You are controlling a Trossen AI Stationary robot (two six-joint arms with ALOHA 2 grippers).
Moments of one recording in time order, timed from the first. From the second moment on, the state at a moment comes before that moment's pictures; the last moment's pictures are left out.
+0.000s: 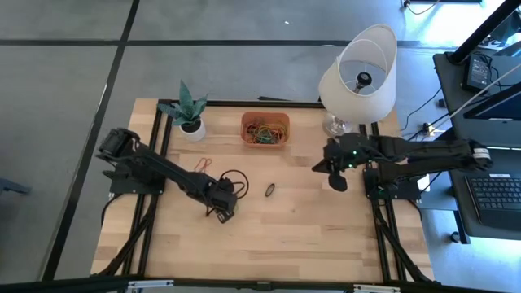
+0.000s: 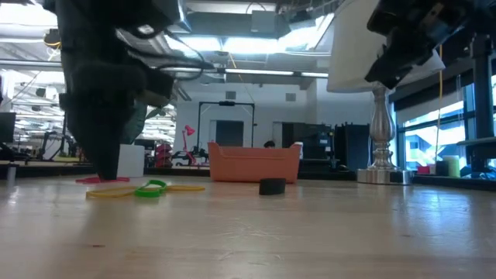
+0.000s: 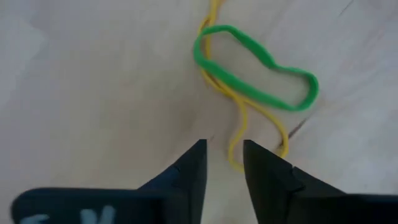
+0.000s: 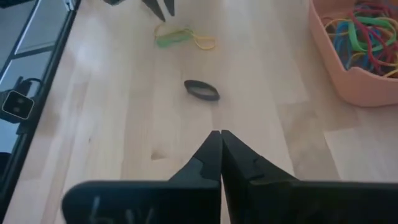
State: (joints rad) left arm -0.33 1.64 0.90 -0.63 -0.13 -1.01; right arm -0.08 0.88 0.64 -0.43 -0.15 0.16
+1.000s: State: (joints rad) left arm -0.34 1.73 1.24 -1.06 -0.19 -1.08; right arm -0.08 0.84 0.62 -0.43 -0.15 0.07
